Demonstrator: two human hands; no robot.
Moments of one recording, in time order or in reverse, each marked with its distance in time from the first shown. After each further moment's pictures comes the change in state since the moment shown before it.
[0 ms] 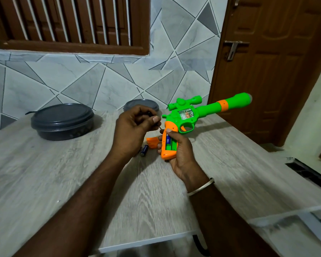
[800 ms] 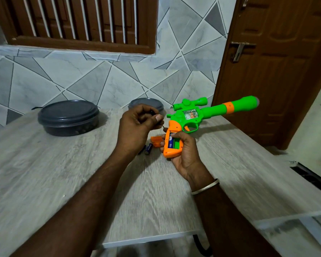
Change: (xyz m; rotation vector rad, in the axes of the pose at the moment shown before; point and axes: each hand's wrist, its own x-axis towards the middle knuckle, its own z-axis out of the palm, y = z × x) left_hand 0.000 -0.007 -0.004 -0.018 0.042 -0.020; right_hand -0.007 -0.004 0.002 0.067 -0.081 0.048
